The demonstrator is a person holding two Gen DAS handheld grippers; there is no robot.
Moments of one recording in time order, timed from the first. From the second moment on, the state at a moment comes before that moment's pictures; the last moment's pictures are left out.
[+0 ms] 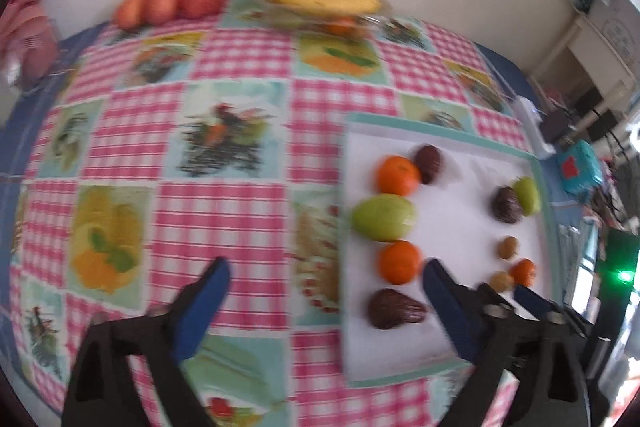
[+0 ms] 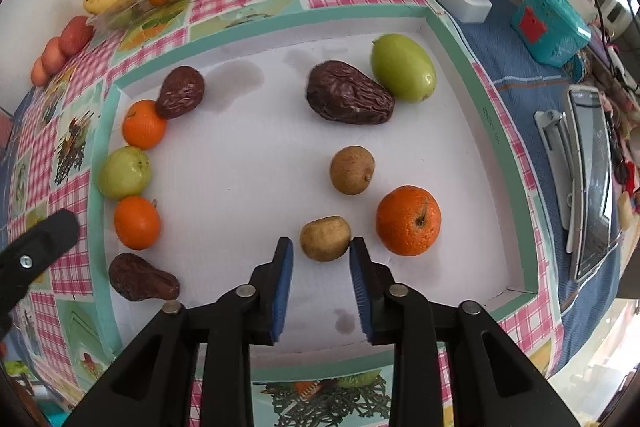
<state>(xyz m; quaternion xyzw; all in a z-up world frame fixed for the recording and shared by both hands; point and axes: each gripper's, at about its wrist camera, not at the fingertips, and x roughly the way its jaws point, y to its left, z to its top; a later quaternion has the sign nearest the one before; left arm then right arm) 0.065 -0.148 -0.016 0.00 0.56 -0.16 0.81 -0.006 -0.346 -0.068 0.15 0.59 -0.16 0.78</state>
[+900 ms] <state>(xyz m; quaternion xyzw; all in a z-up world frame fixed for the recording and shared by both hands) 0.030 -0.058 0.004 0.10 0.54 0.02 0.83 -0.027 -0.260 -0.036 0.08 0.55 -0.12 0.82</state>
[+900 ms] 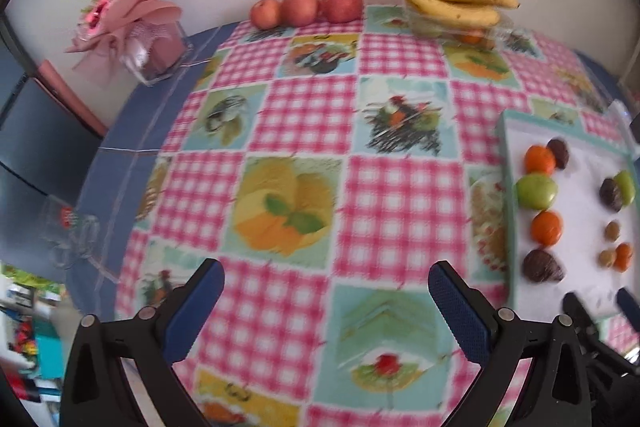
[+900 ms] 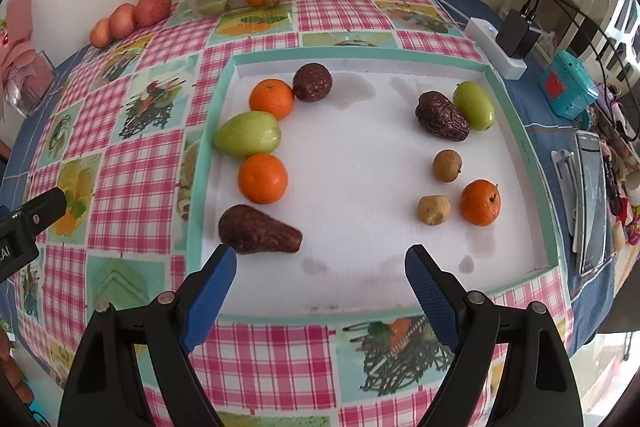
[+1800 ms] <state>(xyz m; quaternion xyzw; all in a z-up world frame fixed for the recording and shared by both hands) -0.011 -0.021 0.001 0.09 0.53 -0.01 0.84 -0.060 -0.236 -0.017 0.08 0.52 -0.11 0.84</state>
